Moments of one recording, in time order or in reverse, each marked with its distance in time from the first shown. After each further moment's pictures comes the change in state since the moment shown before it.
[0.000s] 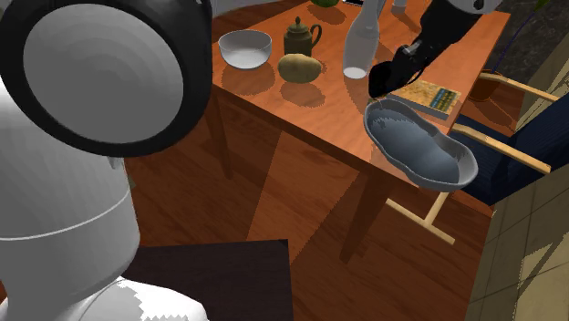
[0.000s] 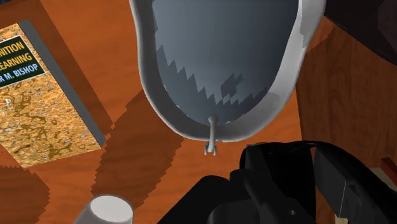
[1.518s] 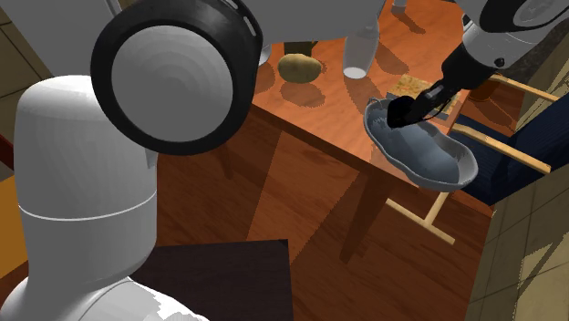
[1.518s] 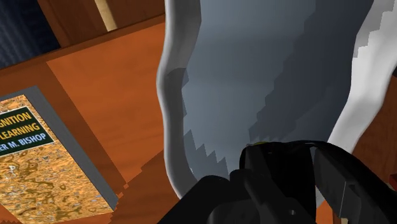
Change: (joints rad) arm -0.143 0.124 0.035 -0.017 0.076 0.061 -0.145
